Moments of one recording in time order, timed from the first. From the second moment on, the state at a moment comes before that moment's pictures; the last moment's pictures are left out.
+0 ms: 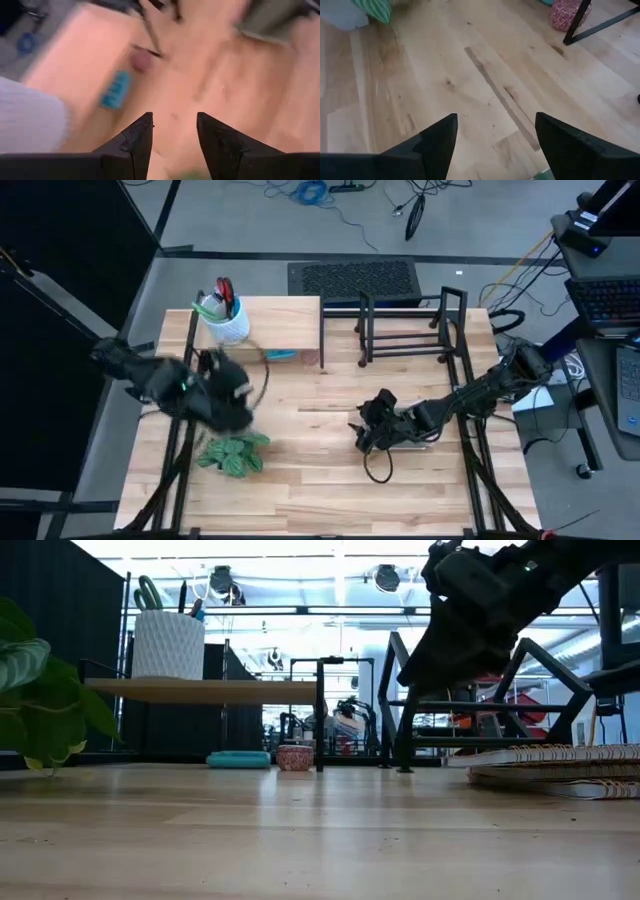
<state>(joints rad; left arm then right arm) -0.41 1.33 1.68 -1.57 -0.68 -0.77 0.38 1.52 0.80 -0.13 0.62 0.69</state>
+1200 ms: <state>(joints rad) 0.31 1.22 1.82 -1.57 -0.62 0.21 0.31 1.54 0.80 -0.14 0.63 0.59</state>
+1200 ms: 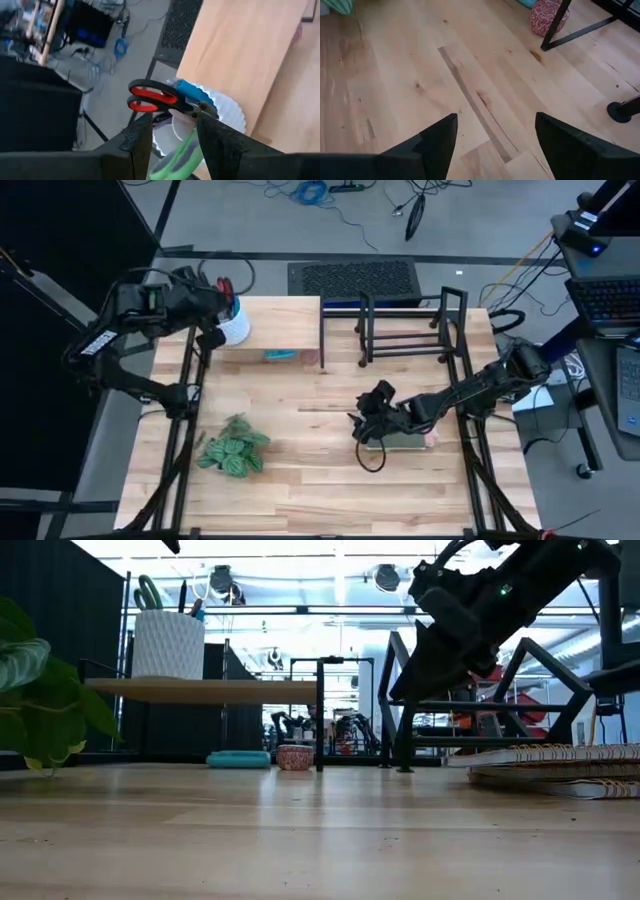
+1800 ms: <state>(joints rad) 0.37 1.10 1.82 -1.57 -0.53 -0.01 0.30 1.59 0.80 -0.12 0.63 0.60</state>
